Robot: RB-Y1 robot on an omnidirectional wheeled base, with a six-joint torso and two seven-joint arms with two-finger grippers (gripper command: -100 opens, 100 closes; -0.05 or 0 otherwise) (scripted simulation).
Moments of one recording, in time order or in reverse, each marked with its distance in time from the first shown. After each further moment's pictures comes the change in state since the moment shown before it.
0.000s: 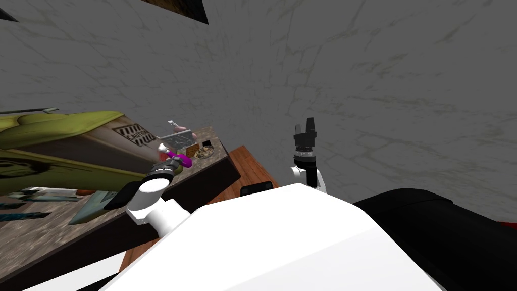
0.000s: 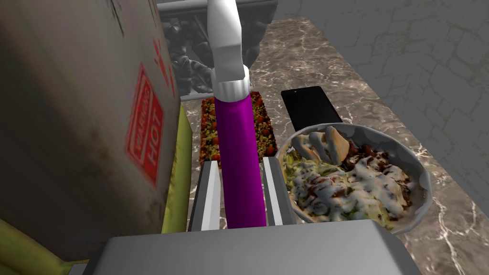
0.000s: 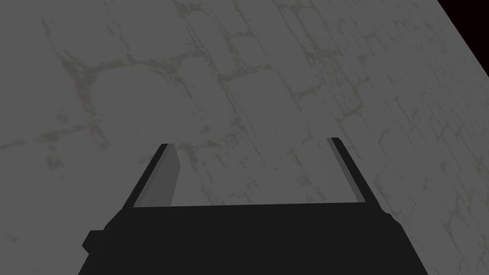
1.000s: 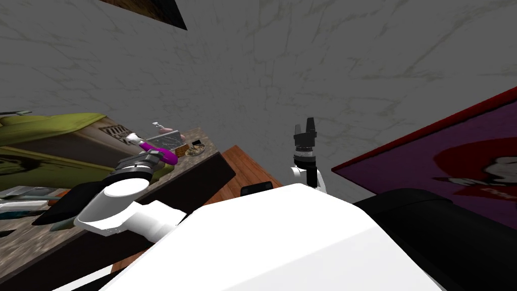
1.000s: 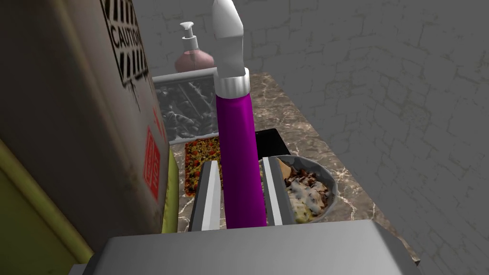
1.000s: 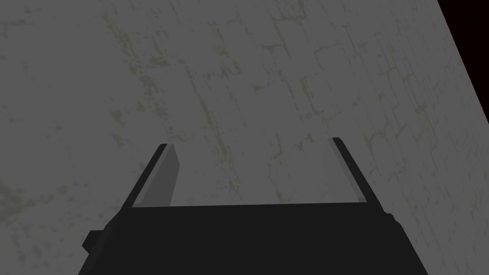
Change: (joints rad) left arm -0.051 0.030 0.075 -0.209 -0.083 0.113 0.141; right arm 0.000 0.000 0.000 0.000 0.000 0.000 0.000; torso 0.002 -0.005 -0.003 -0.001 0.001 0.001
